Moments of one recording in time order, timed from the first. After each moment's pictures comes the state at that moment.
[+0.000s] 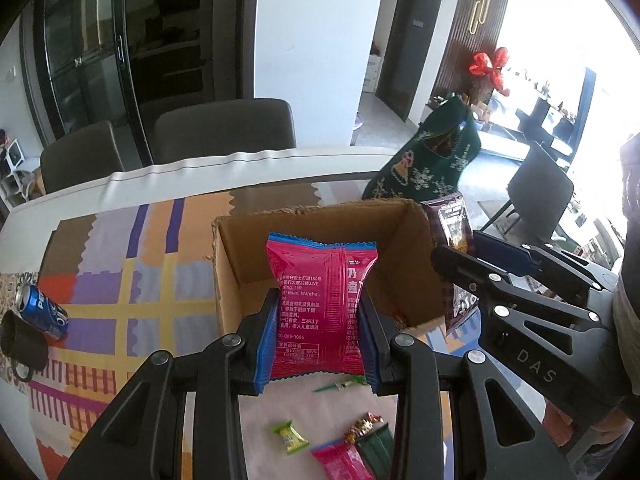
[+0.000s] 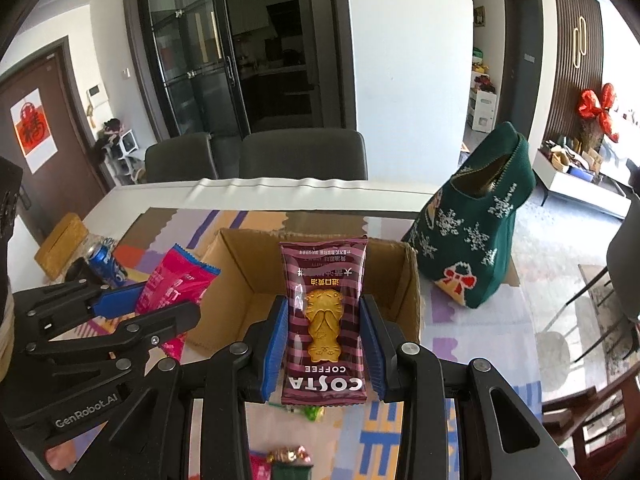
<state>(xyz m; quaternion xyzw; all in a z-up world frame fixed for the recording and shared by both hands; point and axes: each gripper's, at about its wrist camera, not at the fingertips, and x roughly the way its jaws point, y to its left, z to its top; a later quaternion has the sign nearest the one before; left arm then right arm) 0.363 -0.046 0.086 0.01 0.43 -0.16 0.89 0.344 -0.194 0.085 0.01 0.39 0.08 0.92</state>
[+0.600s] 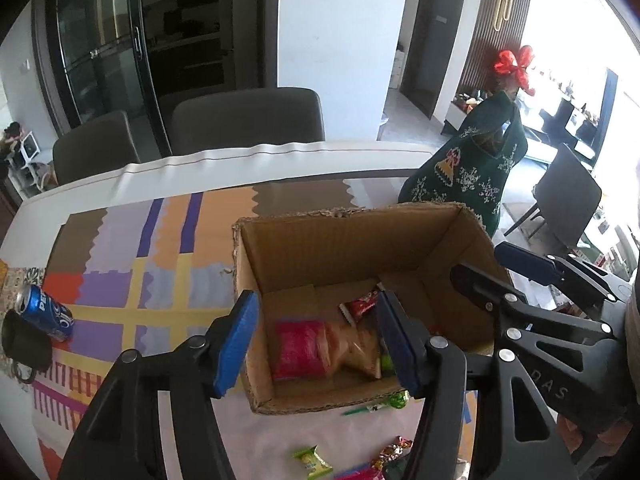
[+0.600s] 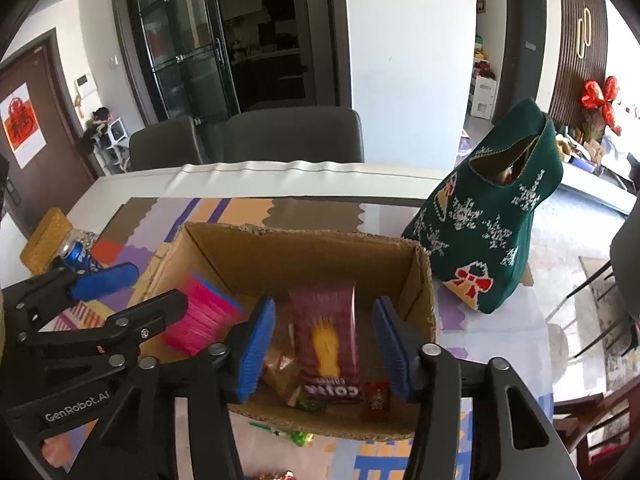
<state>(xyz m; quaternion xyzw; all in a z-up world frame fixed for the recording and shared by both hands) 0.392 -0.040 0.059 0.02 0.44 -0.12 0.89 0.387 -0.191 0.049 0.01 0.42 0.07 0.90</state>
